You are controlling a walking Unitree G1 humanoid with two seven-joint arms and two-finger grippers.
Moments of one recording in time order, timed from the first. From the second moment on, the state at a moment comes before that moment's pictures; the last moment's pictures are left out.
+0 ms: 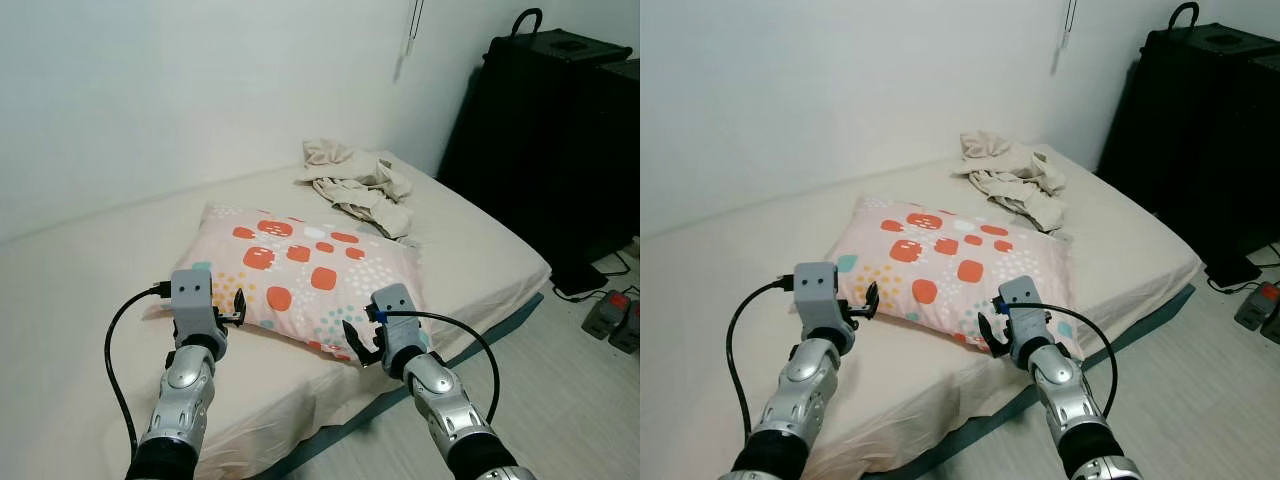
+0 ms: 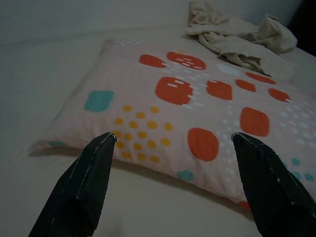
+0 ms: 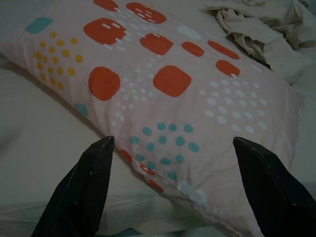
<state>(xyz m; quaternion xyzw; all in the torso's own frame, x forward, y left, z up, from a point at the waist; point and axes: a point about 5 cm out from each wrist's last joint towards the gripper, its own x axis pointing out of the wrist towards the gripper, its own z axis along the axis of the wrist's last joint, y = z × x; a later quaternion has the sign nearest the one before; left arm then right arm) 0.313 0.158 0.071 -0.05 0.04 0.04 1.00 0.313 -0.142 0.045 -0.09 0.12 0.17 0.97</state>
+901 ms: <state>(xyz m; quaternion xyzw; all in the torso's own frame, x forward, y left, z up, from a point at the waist) 0.313 0.159 0.072 -0.07 0.03 0.03 1.00 0.313 -0.141 0.043 -0.09 0.13 0.17 0.97</state>
